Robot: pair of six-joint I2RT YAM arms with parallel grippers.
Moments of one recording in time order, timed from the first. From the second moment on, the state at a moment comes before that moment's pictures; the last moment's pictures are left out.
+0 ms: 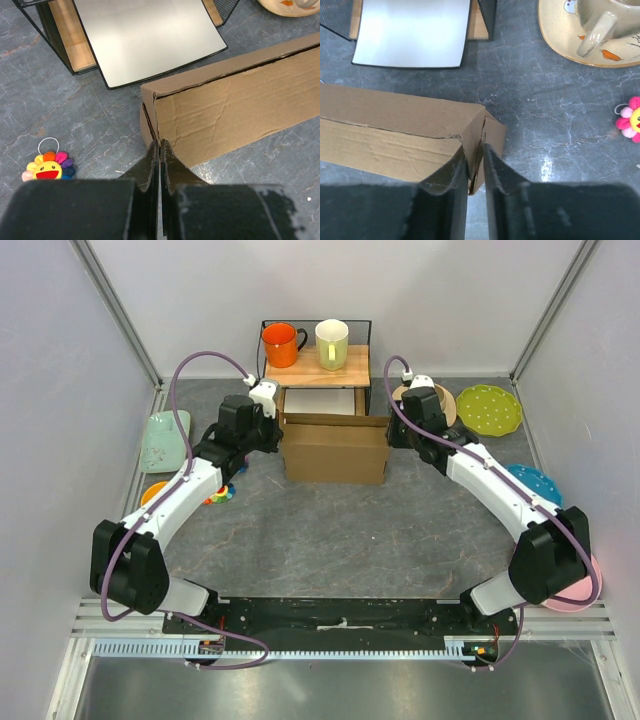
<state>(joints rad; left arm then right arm) -0.37 1.42 1.09 -0.17 0.10 -0.06 0.44 1.49 1.23 -0.35 0.15 0.39</state>
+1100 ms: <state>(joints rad) -0.40 1.42 1.09 -0.16 0.03 -0.05 0.45 1.47 1.32 -0.52 0.16 0.42</state>
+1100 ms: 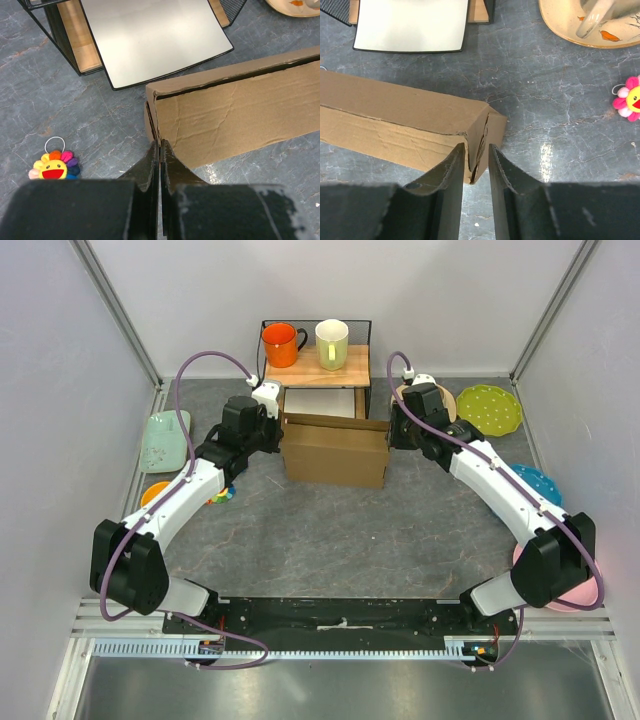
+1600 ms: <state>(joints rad) -0.40 1.41 1.09 -0.17 0.03 -0.05 0.45 1.47 1.32 -0.49 0.22 0.42</state>
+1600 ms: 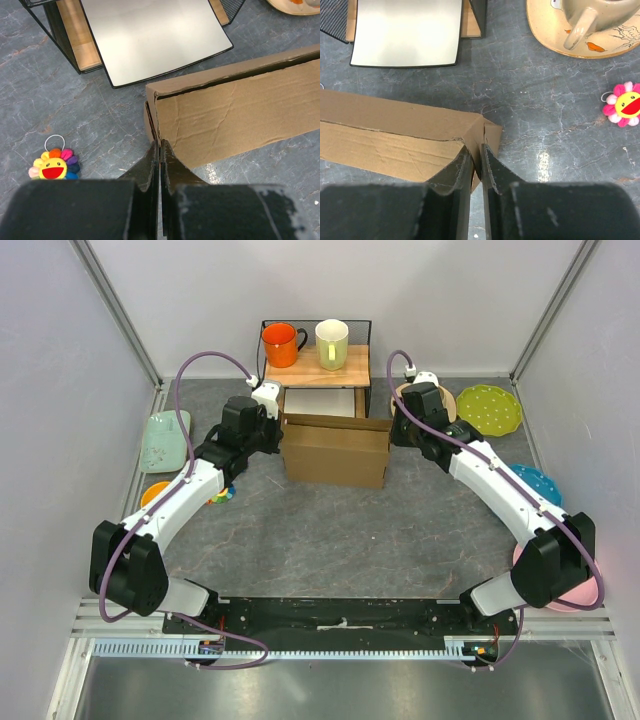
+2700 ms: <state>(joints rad) -0.40 1.41 1.09 -0.18 0.03 -0.06 0.46 1.41 1.18 -0.36 0.20 0.46</state>
